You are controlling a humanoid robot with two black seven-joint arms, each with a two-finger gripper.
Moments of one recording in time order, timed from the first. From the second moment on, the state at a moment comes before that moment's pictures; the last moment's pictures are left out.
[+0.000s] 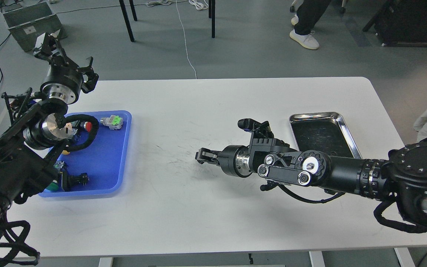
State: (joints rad) left arm -0.73 0.30 -0.99 -0.72 0.17 -0.04 -0.34; right arm 1.09 0.00 -0.24 0.88 -0.64 0.04 0.01
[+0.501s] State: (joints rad) left arm -0.73 0.30 -0.99 -0.72 0.17 -0.03 -0.34; right arm 1.10 0.00 -0.20 0.85 -0.63 -0.06 0.03
